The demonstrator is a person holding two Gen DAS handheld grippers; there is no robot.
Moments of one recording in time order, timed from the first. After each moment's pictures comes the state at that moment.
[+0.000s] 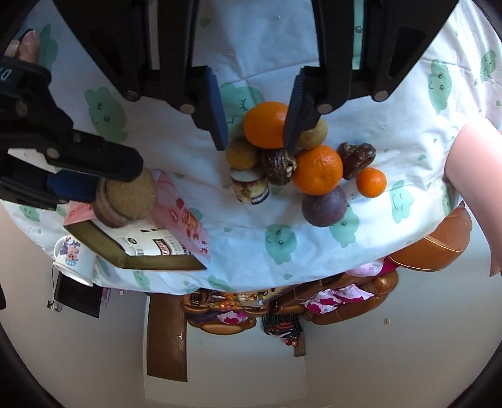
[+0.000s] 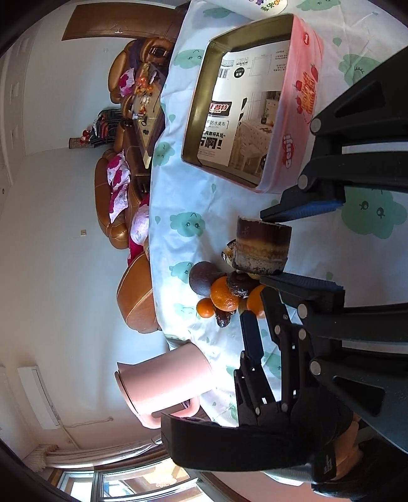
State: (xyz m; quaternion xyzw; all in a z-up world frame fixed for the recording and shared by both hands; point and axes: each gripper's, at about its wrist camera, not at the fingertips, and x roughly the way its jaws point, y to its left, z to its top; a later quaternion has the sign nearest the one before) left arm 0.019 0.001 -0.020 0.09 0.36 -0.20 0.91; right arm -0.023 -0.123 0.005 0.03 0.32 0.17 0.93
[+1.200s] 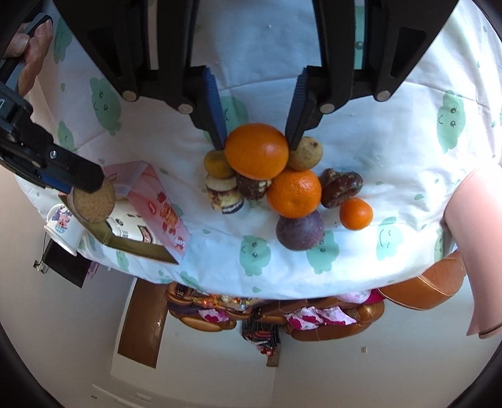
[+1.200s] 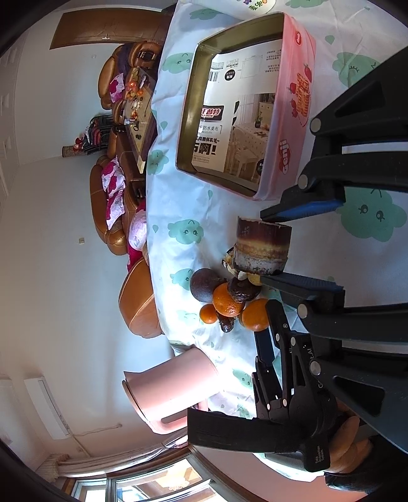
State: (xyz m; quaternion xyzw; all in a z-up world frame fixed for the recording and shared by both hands) left arm 0.023 0.034 -0.024 0.01 0.37 -0.18 0.91; right arm -0.025 -0.139 0.008 0.06 0.31 0.15 0.94
